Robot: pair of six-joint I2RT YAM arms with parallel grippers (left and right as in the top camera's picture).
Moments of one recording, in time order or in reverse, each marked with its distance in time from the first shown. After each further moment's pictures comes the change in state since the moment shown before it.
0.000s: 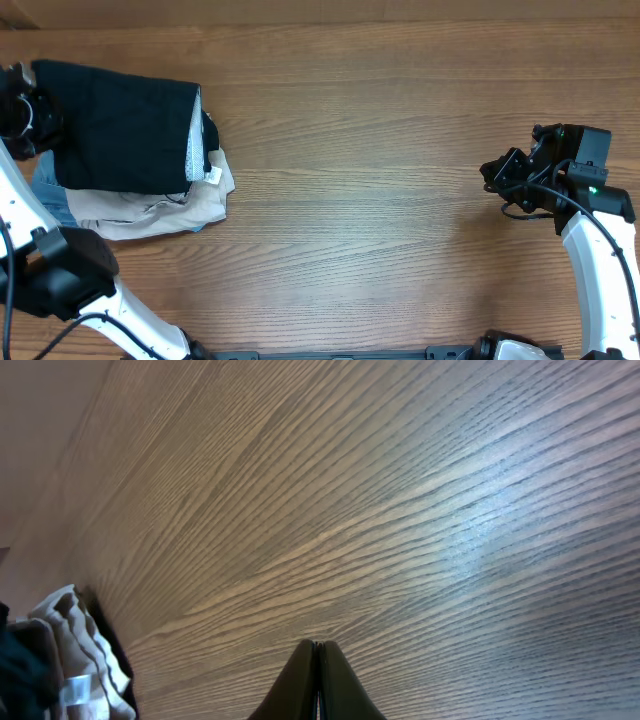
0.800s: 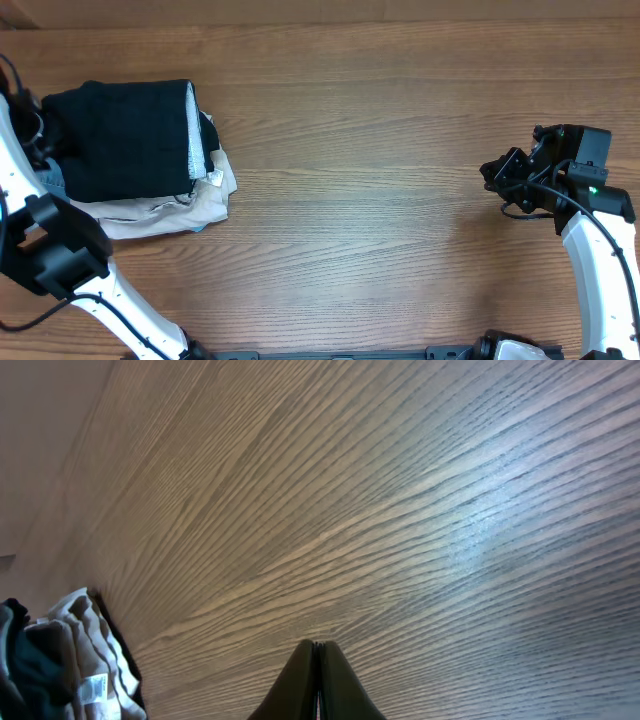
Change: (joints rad) left arm 0.015 0.154 -0.055 0.098 -0.243 -0.069; right arm 0.000 0.000 0.000 -0.001 -0.001 0.026
